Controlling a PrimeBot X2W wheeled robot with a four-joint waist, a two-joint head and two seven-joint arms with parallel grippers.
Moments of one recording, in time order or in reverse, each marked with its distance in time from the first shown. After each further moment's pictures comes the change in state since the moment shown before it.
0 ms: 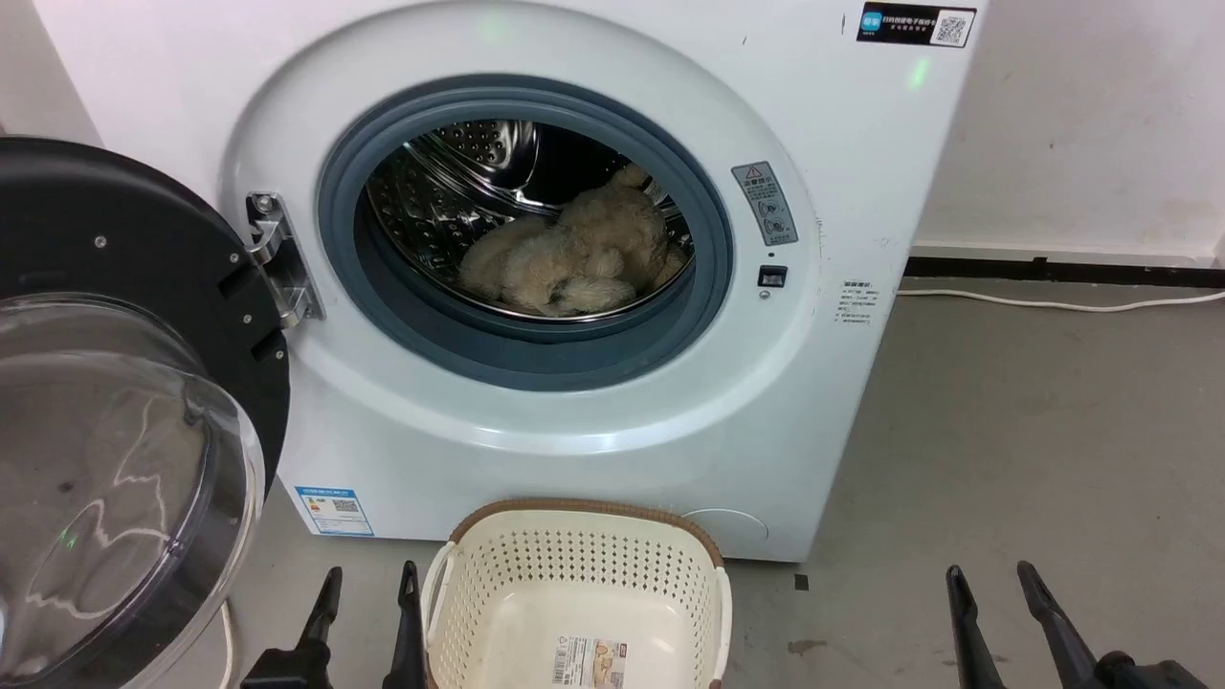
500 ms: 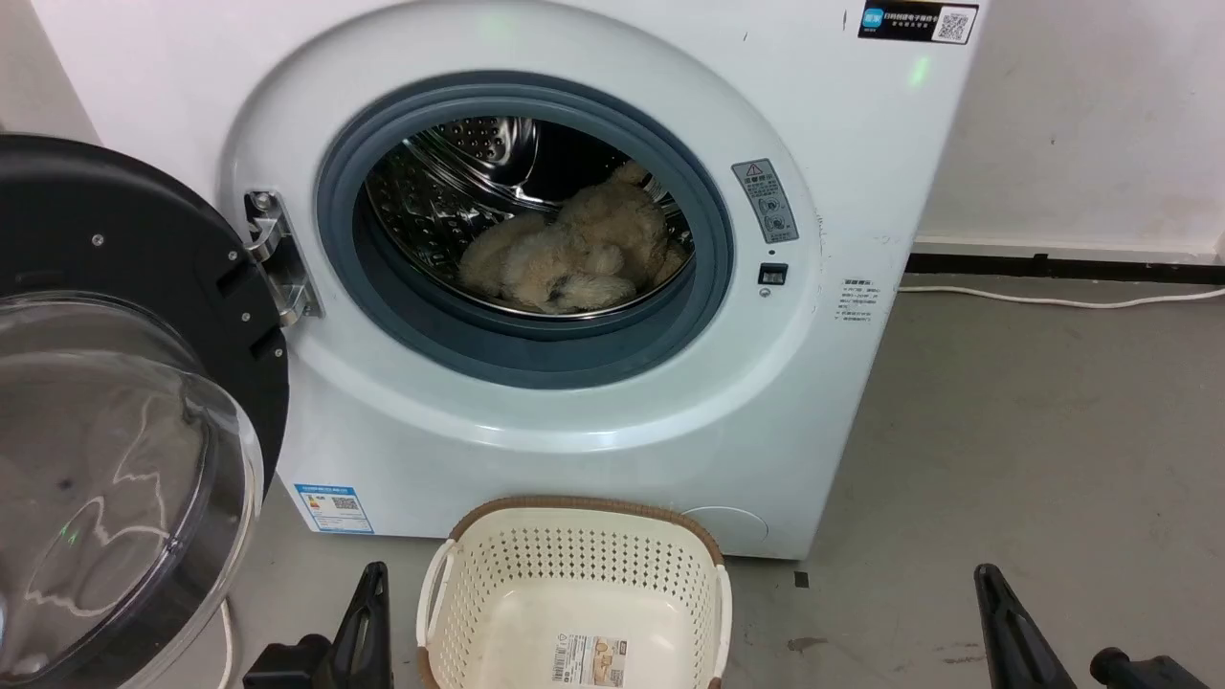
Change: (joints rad) left arm -0.002 0.000 0.001 -0.005 0.002 0.001 0.020; right arm -0.002 0.001 0.000 0.000 -0.011 0.000 0.020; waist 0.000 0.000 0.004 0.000
